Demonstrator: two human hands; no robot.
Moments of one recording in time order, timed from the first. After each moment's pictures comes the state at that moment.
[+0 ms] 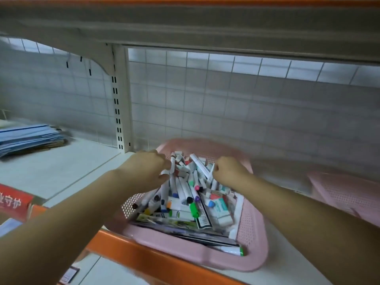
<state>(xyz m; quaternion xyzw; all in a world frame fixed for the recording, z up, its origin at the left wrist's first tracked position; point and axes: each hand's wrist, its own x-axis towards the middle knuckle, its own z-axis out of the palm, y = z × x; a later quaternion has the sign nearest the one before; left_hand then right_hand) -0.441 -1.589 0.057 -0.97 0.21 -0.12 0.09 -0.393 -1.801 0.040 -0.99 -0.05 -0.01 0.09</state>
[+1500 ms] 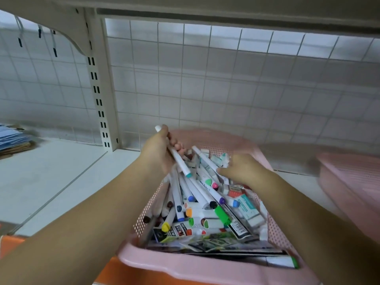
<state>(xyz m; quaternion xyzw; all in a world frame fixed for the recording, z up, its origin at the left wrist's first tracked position) -0.375 -1.610 0.050 -0.42 -0.09 0.08 -0.90 -0.396 -1.785 0.031 -0.98 0.08 0.01 0.17</state>
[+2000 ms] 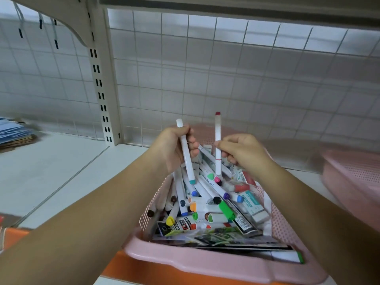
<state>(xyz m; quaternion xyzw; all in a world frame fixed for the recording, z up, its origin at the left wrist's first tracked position) -0.380 -1.611 0.048 -0.52 0.02 0.16 -0.84 -0.406 -1.771 0.044 -0.84 0.02 -0.09 0.54</state>
